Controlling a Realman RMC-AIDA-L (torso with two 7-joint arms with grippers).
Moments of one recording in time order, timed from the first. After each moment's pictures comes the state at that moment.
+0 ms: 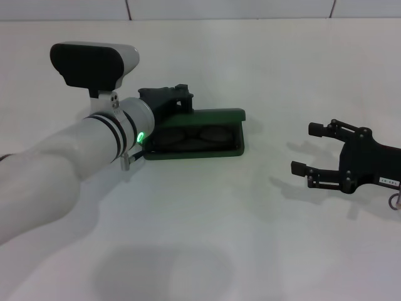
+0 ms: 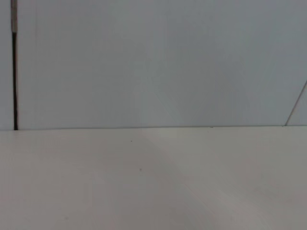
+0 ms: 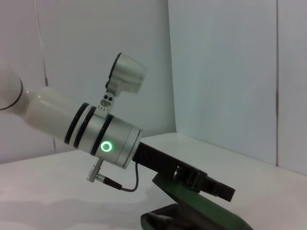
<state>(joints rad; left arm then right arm) -0.42 -2.10 2.00 0.90 2.28 0.04 -2.96 0.44 2.02 -1.04 -0.46 -1.54 -1.42 0.95</state>
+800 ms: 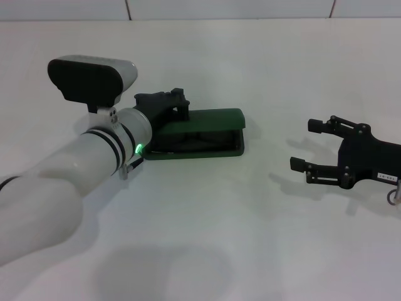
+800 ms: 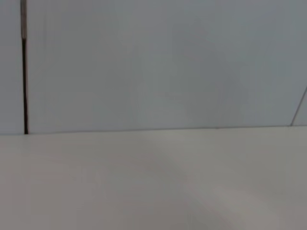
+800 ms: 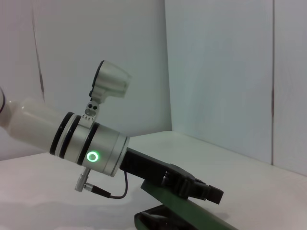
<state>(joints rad) -0.41 -2.10 2.08 0.84 2.28 -0.10 -2.96 0.45 2.02 -1.04 -0.46 -1.54 -1.40 0.96</state>
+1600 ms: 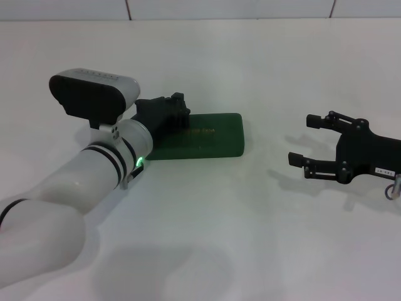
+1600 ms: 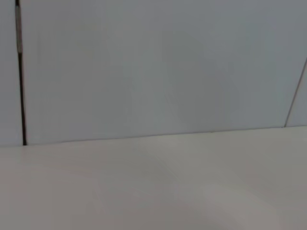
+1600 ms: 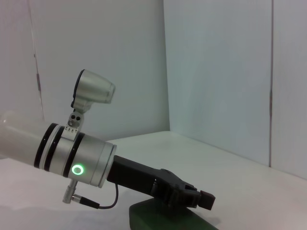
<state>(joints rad) -0.39 -2.10 2.17 0.78 2.28 -0.24 -2.97 0.46 2.02 -1.04 -0.46 -1.54 -1.39 0.96</state>
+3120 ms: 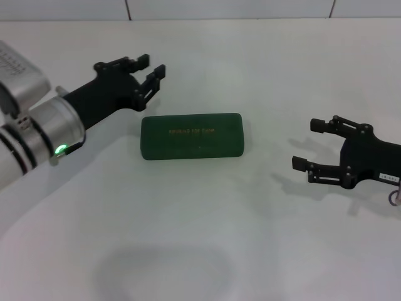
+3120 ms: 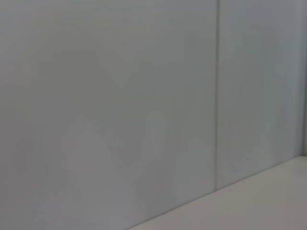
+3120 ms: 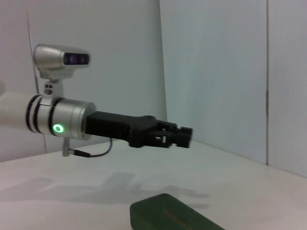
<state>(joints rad) -0.35 -2.10 1.34 0.62 1.01 0.94 -0.90 0.44 2.02 -1.04 -0.46 -1.53 -1.40 0.95</state>
